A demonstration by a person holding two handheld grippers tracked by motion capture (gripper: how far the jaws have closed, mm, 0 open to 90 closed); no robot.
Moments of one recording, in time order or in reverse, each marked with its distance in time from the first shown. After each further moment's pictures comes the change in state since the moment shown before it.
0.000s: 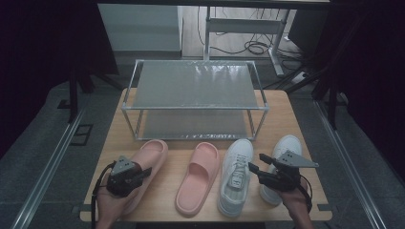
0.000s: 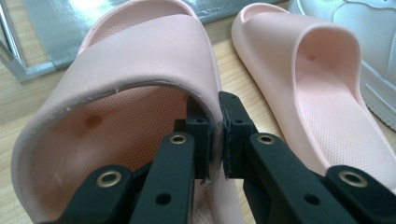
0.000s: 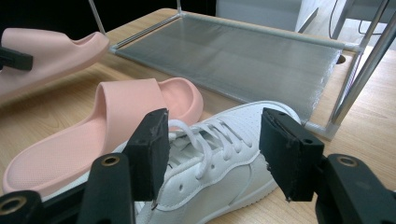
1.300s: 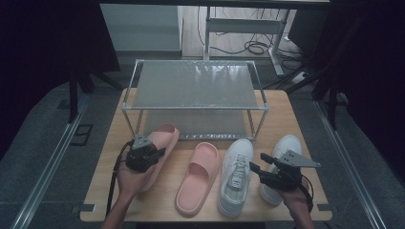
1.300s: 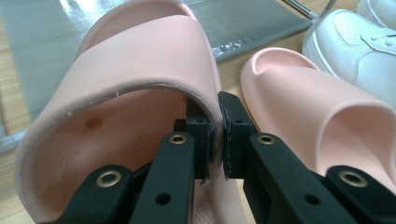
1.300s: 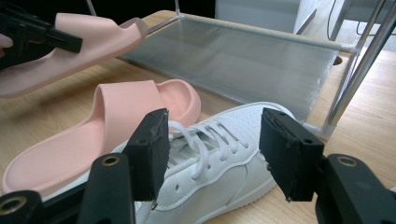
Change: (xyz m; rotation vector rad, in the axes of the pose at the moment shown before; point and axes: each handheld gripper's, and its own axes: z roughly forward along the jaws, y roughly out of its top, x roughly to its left) left arm 0.003 0.055 0.055 0.001 0.021 -0.008; right arm -0.002 0.001 -0.002 -0.006 -0.004 0.005
